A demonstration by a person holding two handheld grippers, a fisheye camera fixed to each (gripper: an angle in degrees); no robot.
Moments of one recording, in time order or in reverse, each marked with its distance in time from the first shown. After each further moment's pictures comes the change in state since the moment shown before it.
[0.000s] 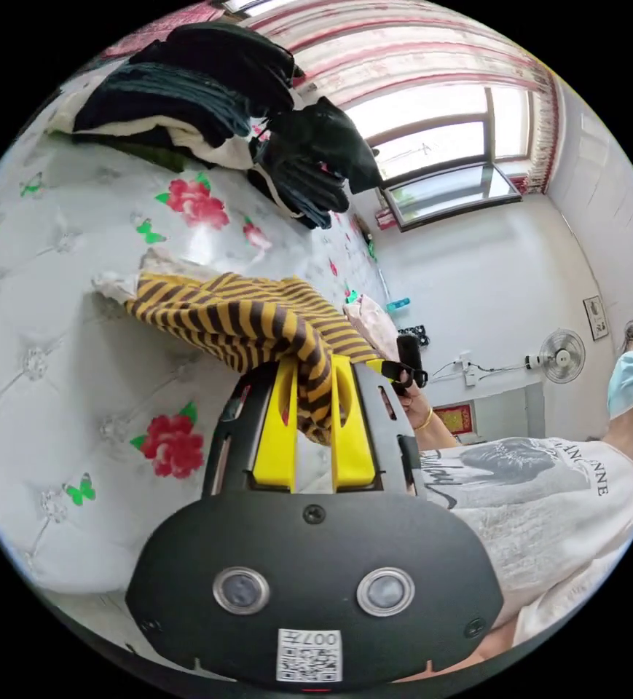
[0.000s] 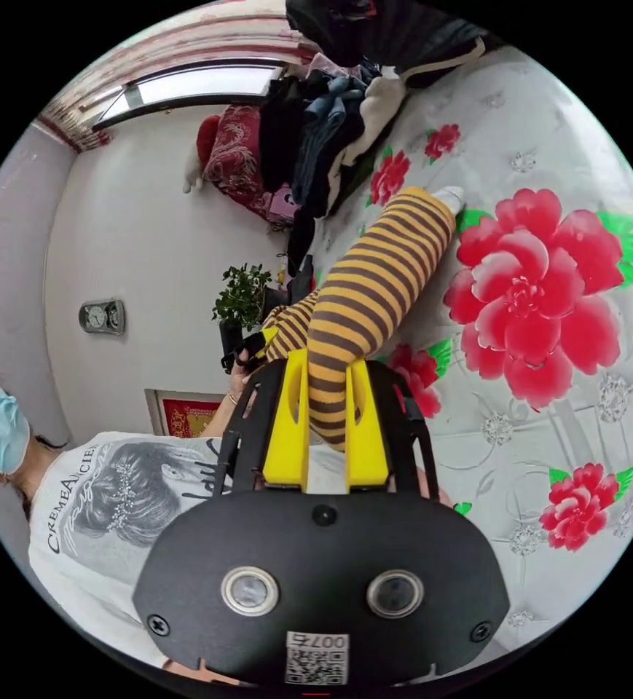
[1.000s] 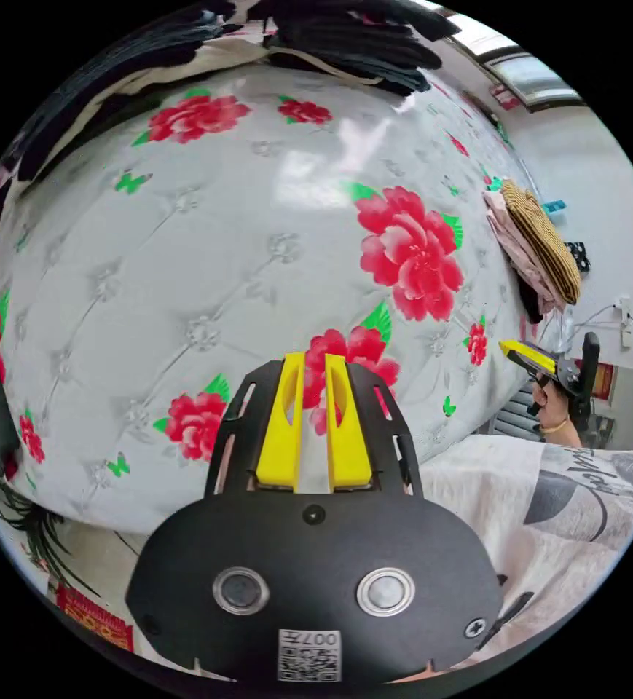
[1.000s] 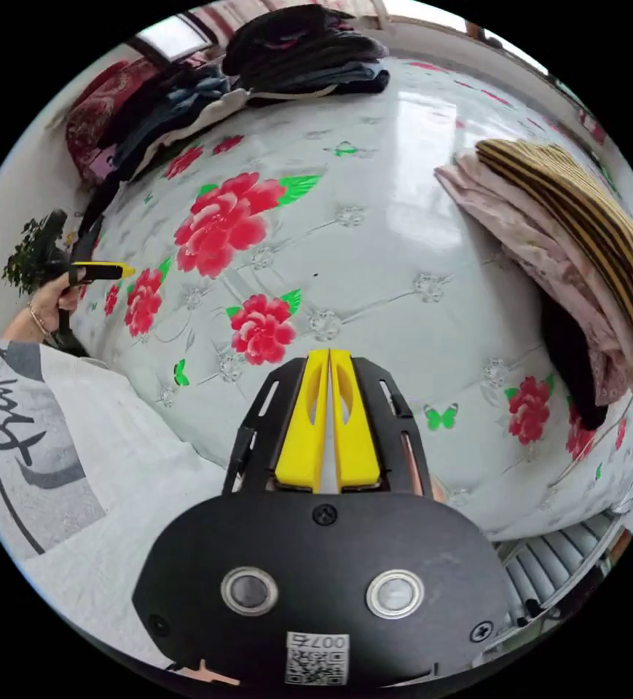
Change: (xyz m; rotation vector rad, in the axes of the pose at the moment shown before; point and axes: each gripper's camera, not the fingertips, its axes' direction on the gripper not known) left arm 0.010 0.037 0.213 -0.386 -0.718 -0.131; right arm 0.027 0.062 -0.009 -0.122 1.020 -0.056
